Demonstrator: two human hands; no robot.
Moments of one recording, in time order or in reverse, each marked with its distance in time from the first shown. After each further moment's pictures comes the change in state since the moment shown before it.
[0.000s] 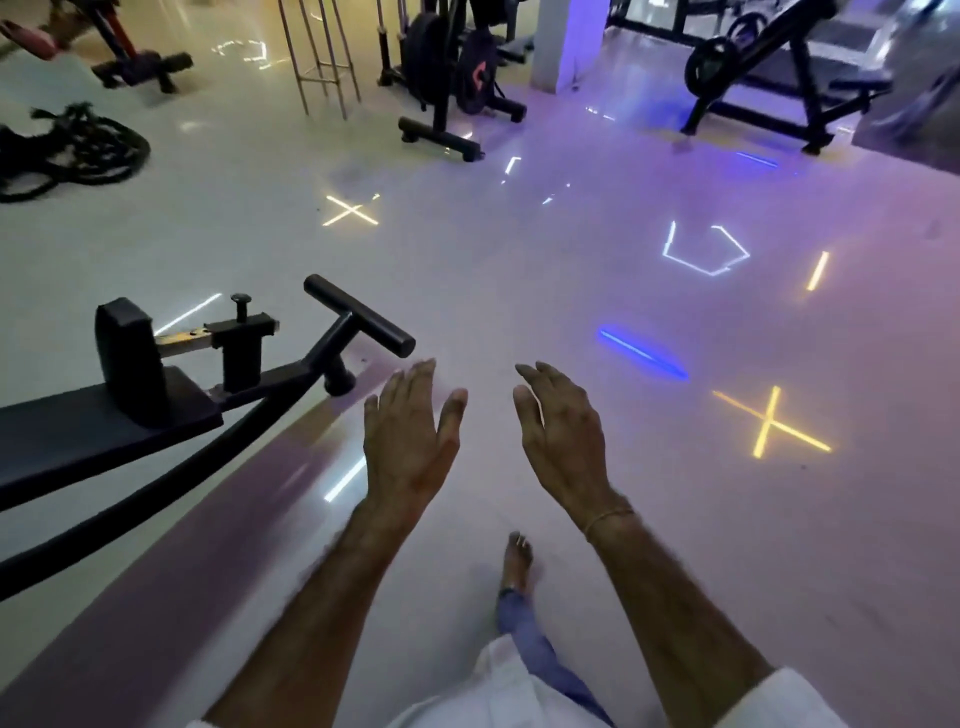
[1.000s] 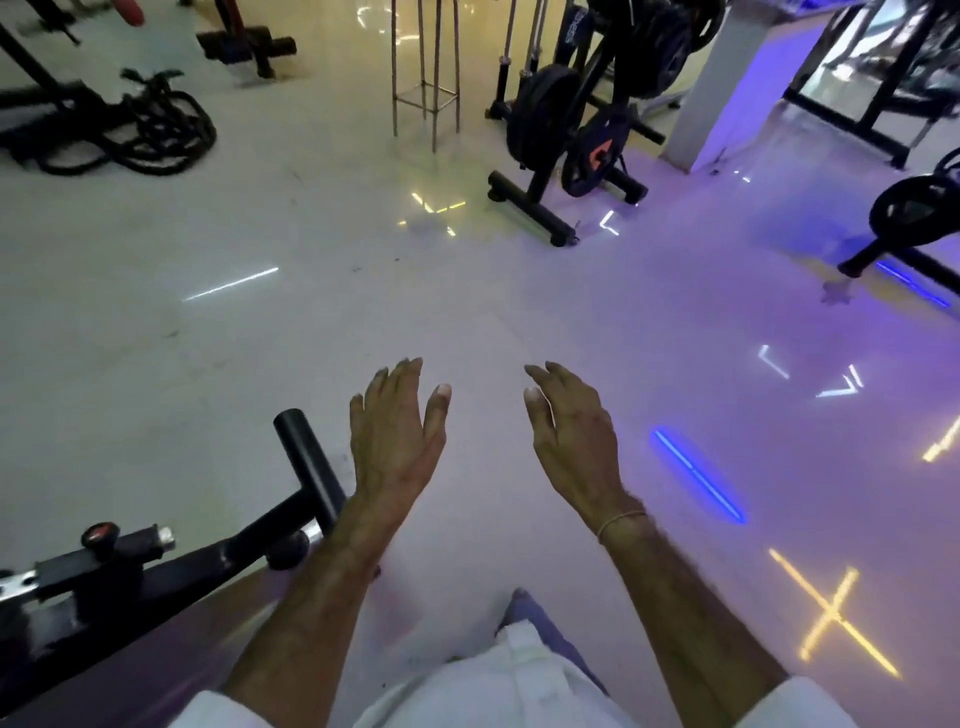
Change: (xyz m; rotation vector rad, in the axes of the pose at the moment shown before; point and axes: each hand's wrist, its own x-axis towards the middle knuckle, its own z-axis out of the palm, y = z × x) left_hand 0.792 0.006 0.089 -0.051 0.193 -0.289; right_hand 0.828 0.019 0.196 -0.023 -0.230 -0.254
